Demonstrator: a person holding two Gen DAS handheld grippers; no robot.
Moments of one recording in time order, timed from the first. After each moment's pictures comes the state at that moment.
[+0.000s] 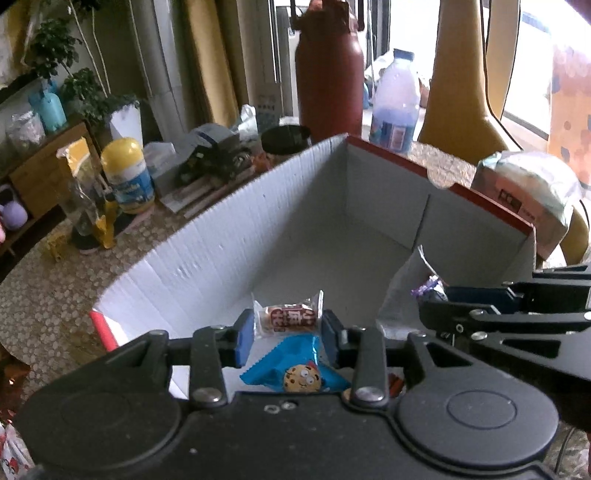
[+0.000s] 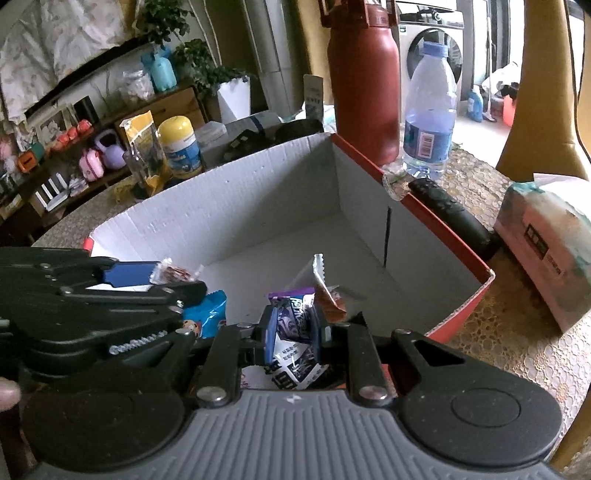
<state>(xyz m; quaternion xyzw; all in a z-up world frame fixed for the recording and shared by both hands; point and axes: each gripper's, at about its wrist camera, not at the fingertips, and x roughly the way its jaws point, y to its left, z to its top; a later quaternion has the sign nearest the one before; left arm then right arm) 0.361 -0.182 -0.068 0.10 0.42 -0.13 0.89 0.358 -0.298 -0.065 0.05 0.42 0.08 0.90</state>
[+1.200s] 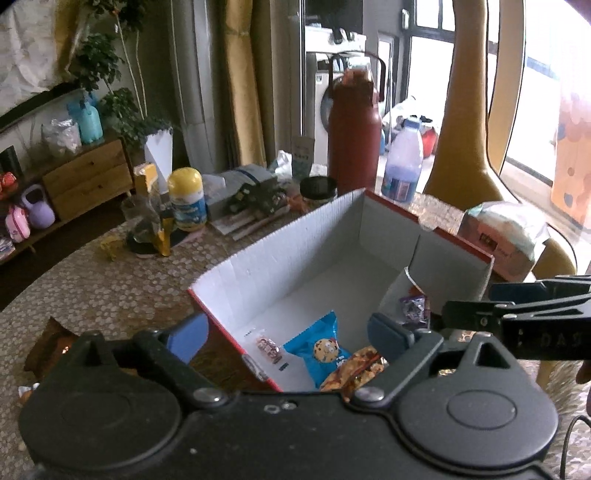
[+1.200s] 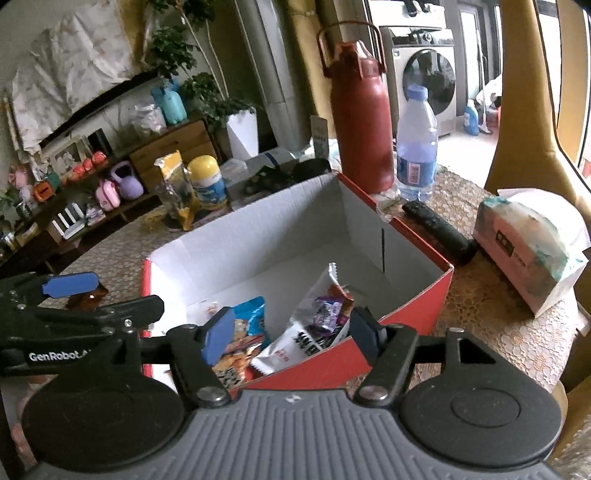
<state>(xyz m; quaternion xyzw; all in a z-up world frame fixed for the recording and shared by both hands) 0.284 -0.131 -0.001 0.05 0.35 -0.11 0.93 0.294 -0.302 -0.005 0.08 0.38 0.09 0.92</state>
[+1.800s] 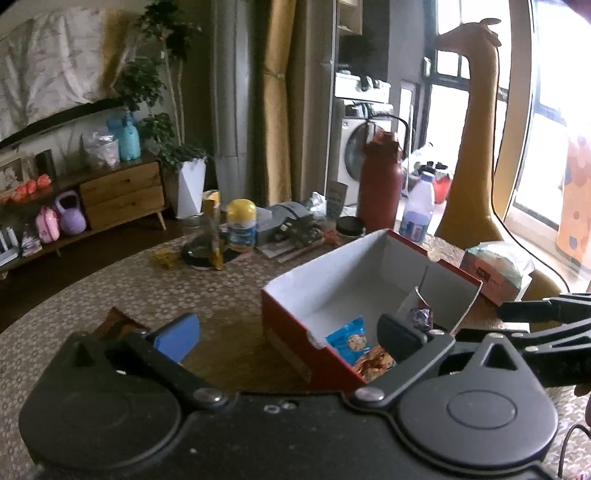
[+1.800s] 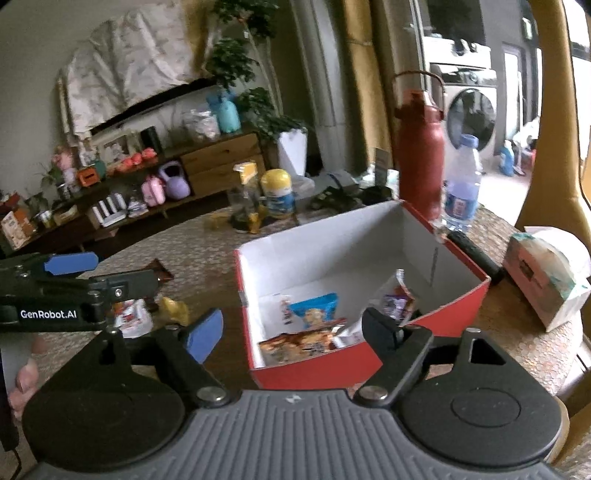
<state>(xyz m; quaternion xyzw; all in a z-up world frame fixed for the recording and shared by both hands) 0.205 -0.063 0.041 0.01 0.30 -0.07 0.95 0.220 -0.248 0.036 0.04 0.33 0.16 0.93</state>
